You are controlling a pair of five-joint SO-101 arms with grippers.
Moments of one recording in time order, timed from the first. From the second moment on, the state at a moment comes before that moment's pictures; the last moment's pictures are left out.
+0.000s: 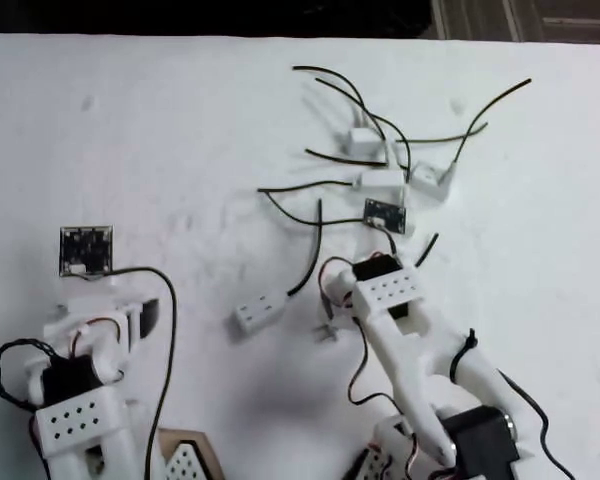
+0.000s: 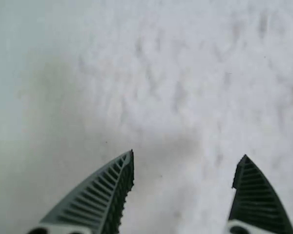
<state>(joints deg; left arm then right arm) -26.9 -76.2 85.0 55.4 -17.9 -22.8 -16.5 53.0 57.6 -31.3</state>
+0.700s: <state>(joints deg) -26.9 -76.2 85.0 55.4 -17.9 -25.3 -13.3 52.2 52.7 -33.7</state>
